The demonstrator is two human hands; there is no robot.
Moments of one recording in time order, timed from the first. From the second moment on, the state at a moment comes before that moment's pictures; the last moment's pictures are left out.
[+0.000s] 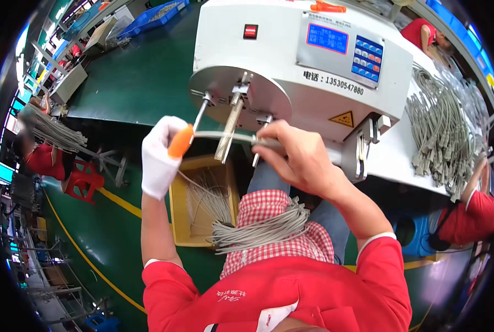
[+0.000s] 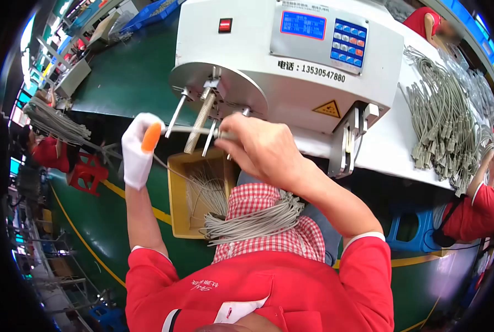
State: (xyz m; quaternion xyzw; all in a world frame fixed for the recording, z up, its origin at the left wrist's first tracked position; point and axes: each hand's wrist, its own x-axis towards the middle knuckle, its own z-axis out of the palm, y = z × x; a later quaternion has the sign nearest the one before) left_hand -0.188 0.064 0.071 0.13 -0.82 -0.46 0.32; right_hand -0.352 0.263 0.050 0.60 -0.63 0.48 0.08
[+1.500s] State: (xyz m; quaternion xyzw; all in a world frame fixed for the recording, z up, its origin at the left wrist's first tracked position) left_hand -0.192 -0.003 -0.057 0.21 -0.69 -0.47 0.50; right_hand -0.338 0.288 0.011 0.51 -0.64 0.55 0.17
